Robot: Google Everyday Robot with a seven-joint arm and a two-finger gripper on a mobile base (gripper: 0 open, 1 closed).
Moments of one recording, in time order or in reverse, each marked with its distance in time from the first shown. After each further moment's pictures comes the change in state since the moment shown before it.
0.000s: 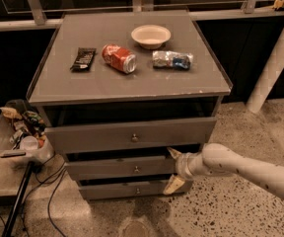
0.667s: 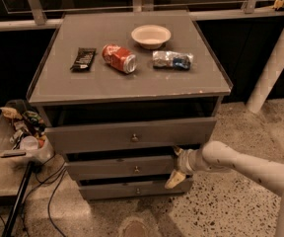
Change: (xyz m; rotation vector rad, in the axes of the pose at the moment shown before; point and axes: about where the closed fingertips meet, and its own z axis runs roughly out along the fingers) arm 0.029 -0.030 0.018 0.030 0.024 0.059
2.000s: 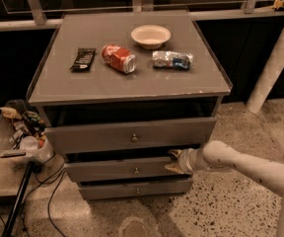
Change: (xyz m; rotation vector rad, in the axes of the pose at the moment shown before) arm 0.000 0.000 0.000 0.000 0.000 0.000
